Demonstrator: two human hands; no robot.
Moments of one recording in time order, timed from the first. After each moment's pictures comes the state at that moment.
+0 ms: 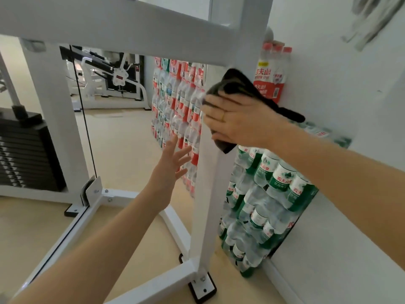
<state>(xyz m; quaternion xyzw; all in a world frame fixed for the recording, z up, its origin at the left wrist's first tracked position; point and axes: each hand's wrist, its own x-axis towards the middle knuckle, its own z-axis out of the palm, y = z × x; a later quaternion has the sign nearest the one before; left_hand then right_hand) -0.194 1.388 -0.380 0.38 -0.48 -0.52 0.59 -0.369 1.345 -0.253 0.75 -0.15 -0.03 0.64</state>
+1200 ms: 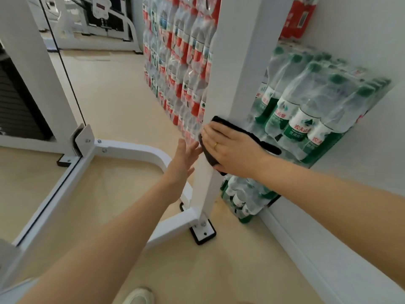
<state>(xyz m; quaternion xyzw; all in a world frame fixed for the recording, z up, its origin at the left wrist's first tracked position) -0.217 1.382 -0.516 0.43 -0.44 -0.64 0.47 -0.358 1.378 -0.425 0.75 -0.26 -0.23 0.56</state>
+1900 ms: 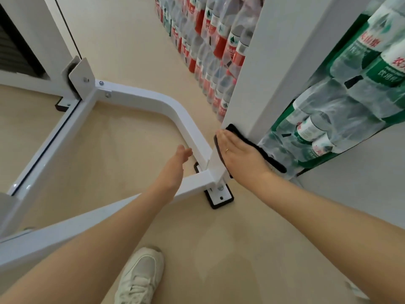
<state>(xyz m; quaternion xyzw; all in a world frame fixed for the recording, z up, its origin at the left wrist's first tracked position) -0.182 1.391 -0.688 0.58 -0.39 -0.59 0.40 -0.348 1.364 -0.623 0.75 -0.24 -0.35 0.51</state>
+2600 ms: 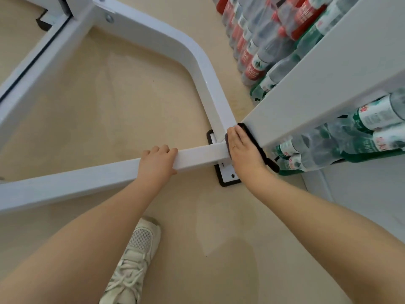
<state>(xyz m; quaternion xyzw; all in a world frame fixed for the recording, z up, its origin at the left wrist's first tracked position) -0.135 1.402 -0.830 0.70 -0.68 -0.20 -0.04 -0.324 1.345 -0.756 0.73 -0.23 -0.50 0.40</state>
